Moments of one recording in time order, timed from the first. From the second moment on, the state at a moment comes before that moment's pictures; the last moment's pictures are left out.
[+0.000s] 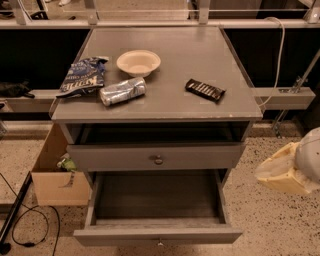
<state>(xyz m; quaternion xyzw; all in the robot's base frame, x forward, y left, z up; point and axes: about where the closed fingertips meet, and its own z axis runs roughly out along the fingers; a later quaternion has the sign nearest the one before) 0.356 -0.202 0.867 -0.52 0.81 0.11 0.24</state>
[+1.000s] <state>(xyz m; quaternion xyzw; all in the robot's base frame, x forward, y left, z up) 0.344 -0.141 0.763 -0.46 0.83 0.18 0.27</state>
